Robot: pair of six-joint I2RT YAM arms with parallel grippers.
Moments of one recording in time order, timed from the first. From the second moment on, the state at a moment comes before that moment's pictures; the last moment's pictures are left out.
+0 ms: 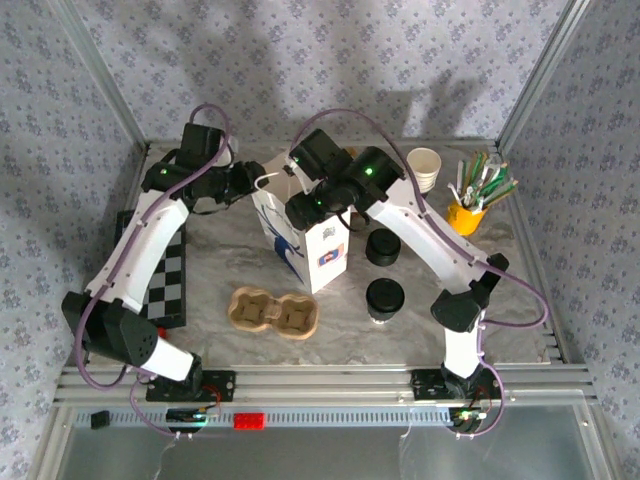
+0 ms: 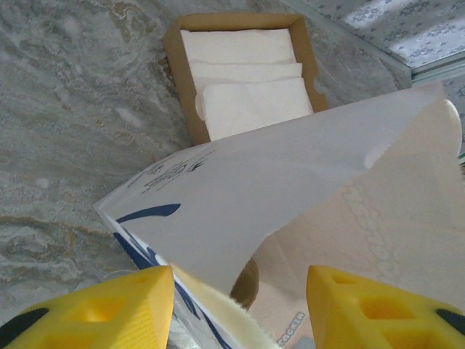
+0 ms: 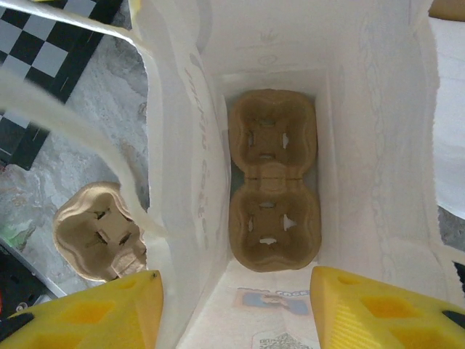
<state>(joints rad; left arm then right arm) -0.31 1.49 1.59 -0.90 0.28 -0.63 0.88 1.88 2.28 -1.38 0.05 0.23</state>
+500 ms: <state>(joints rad) -0.31 1.55 1.66 -0.90 0.34 -0.54 0.90 1.91 2.37 -1.42 0.06 0.31</state>
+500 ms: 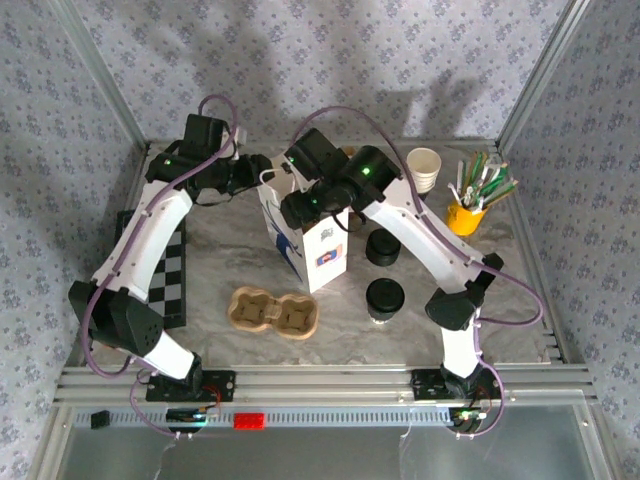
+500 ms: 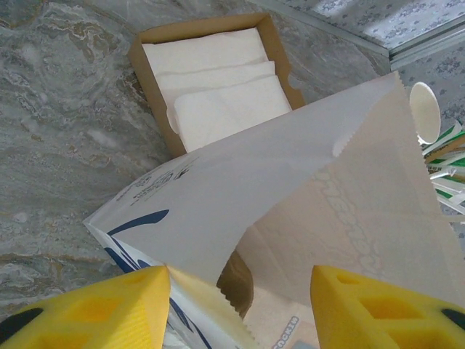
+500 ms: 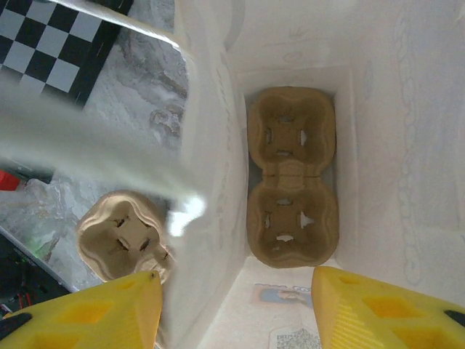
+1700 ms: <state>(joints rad) -0.75 1.14 1.51 -0.92 -0.04 -0.82 0.81 1.64 2.30 -1.50 0.03 0.33</state>
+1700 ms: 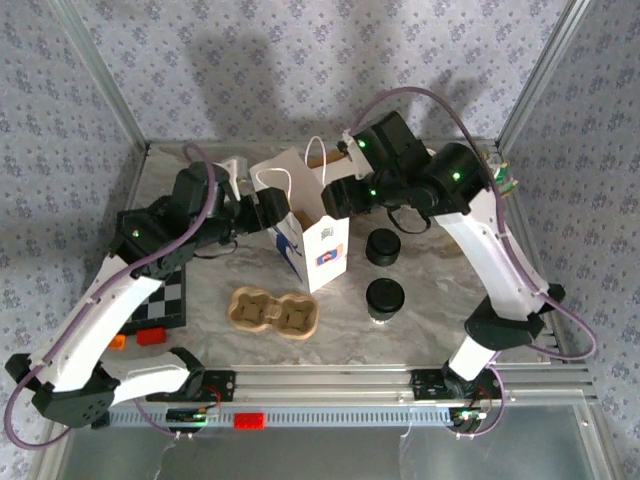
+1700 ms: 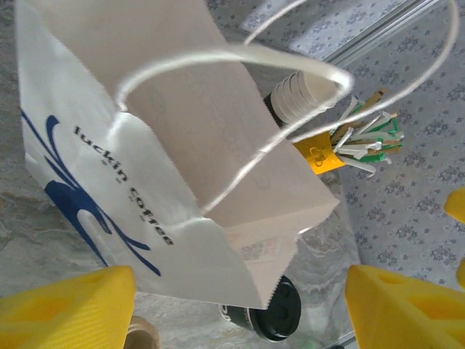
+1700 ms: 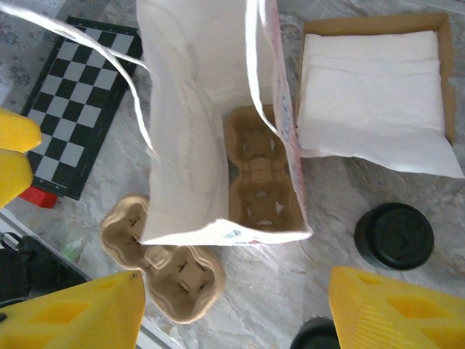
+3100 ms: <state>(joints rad) -0.88 1.46 1.62 -1.03 -0.30 -0.81 0.77 1.12 1.13 -1.31 0.09 0.82</state>
